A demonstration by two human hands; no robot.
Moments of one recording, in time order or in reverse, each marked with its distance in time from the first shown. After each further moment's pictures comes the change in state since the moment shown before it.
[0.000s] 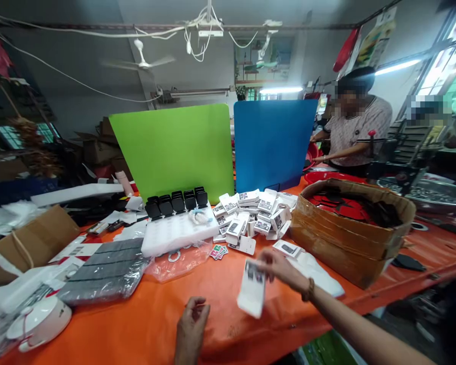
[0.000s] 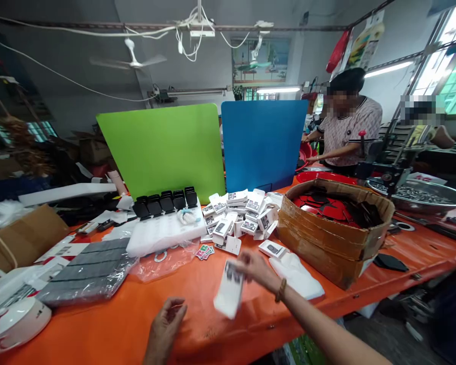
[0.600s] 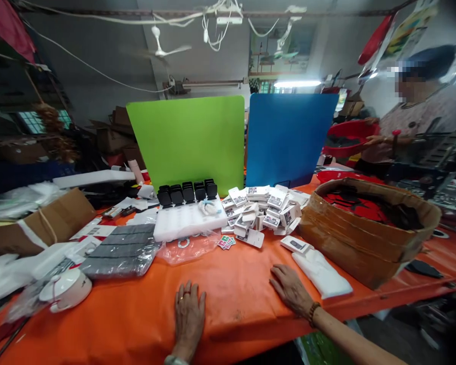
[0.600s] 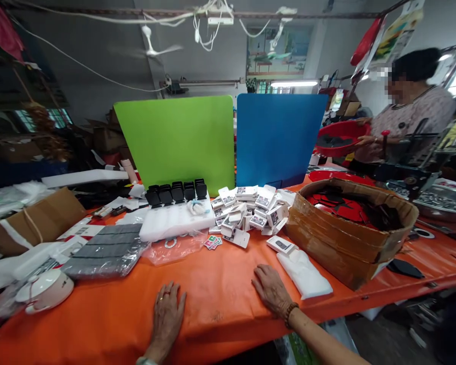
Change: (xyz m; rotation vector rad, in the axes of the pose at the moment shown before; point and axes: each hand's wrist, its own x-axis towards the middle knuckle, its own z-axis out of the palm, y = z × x) left_hand 0.012 -0.074 -0.015 1.131 0.269 0.482; right_hand -0.028 0.128 0.017 -0.860 0.216 -0.412
